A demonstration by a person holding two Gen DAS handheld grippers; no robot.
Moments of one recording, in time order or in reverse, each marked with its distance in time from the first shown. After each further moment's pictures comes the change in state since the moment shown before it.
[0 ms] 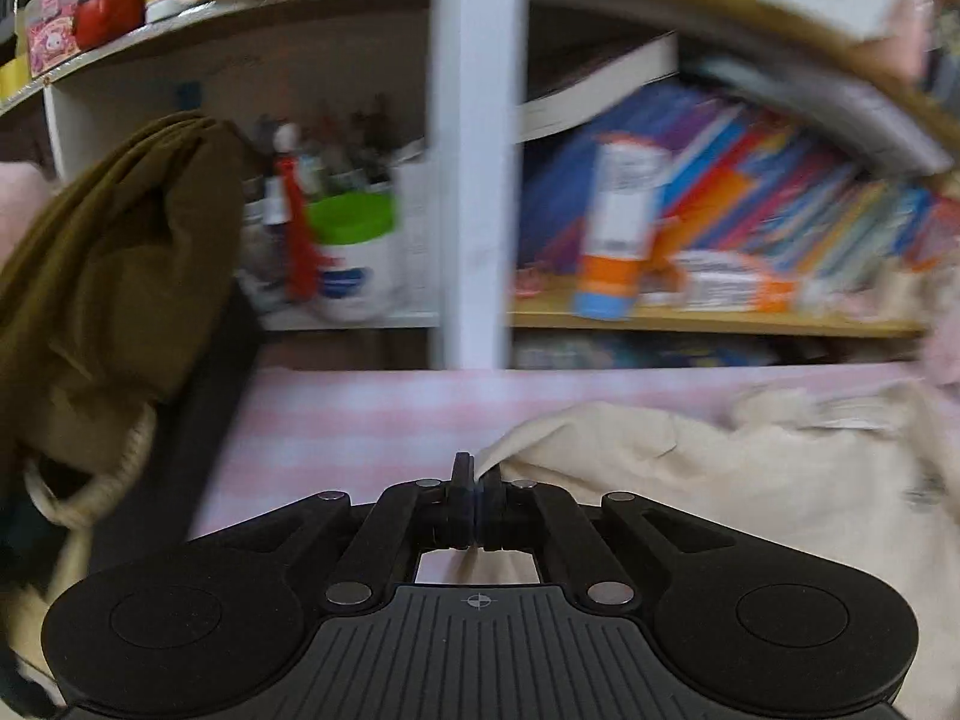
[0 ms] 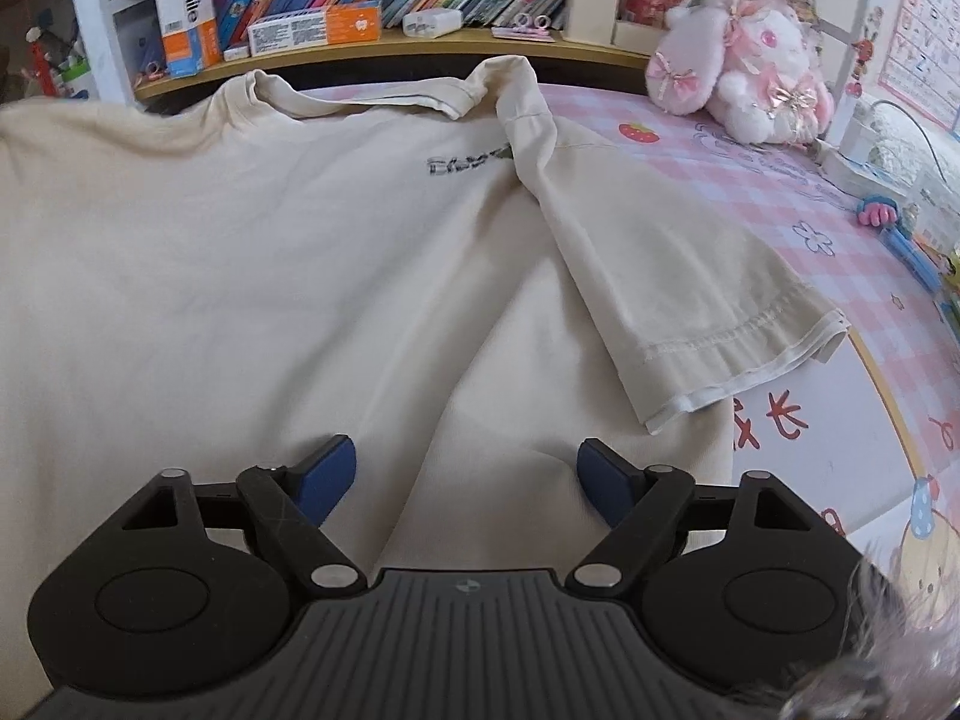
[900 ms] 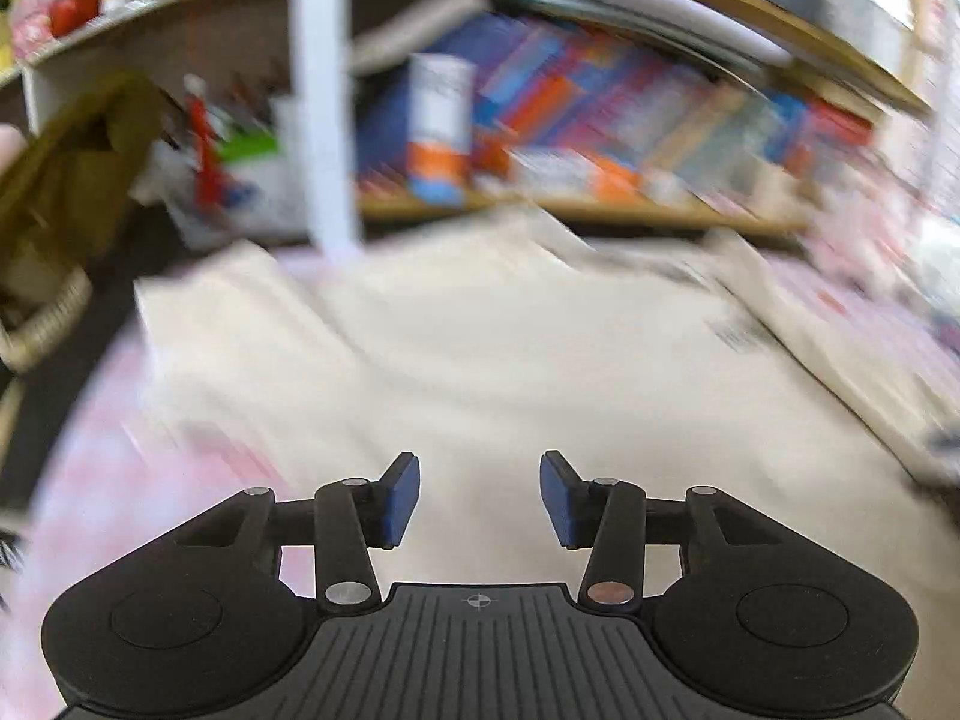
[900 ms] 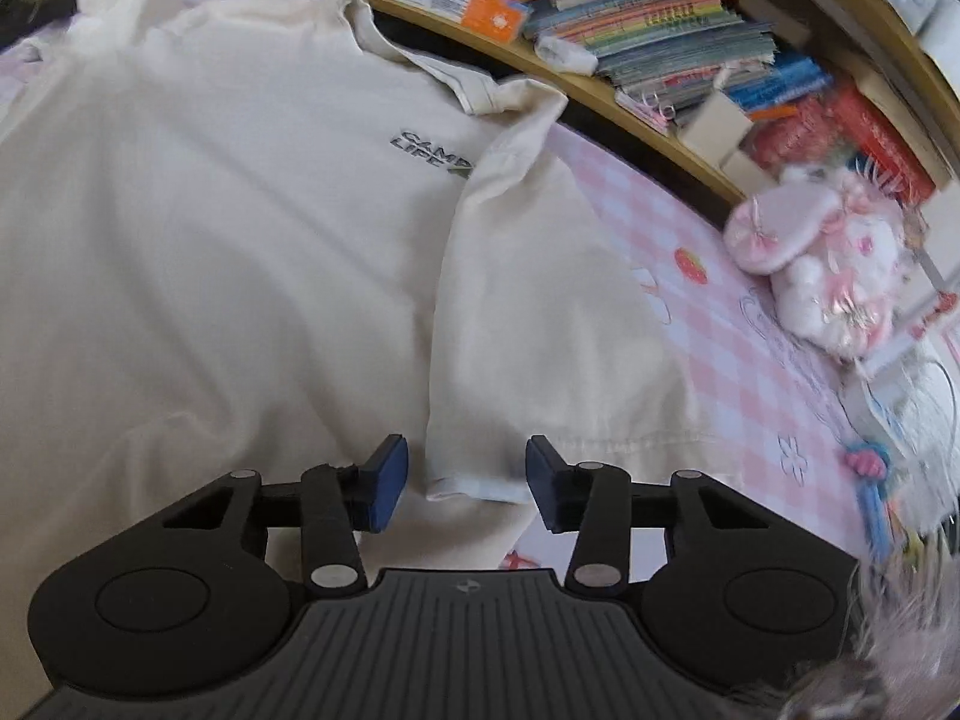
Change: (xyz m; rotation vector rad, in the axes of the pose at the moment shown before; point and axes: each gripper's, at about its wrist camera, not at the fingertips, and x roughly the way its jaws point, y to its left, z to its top) left arm -0.093 -0.135 -0.139 0.049 0.005 -0.131; right arm 0.013 -0.026 0.031 -0.520 -0.019 -0.002
